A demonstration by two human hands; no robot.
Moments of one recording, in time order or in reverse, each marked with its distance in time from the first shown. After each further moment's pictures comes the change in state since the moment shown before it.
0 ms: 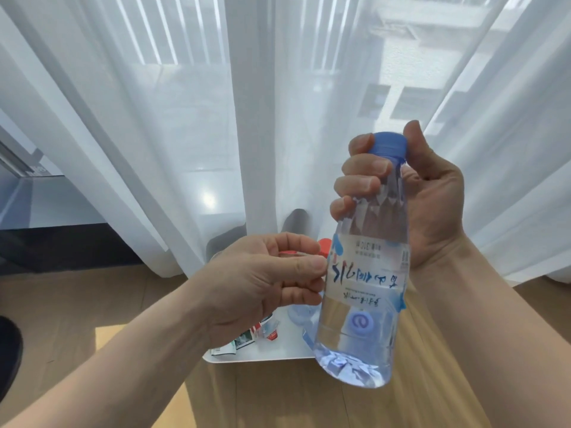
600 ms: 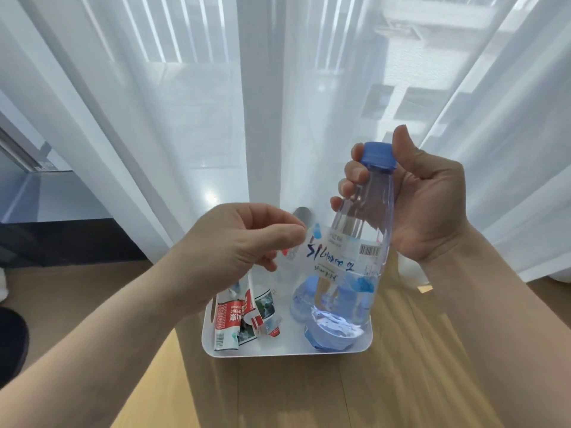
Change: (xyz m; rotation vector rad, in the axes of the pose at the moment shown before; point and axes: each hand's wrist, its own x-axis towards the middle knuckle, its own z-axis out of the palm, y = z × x) left_hand -0.011 0.019 -0.010 0.443 0.253 0.194; right_hand -0.004 -0.003 0.011 -0.424 0.350 -0.132
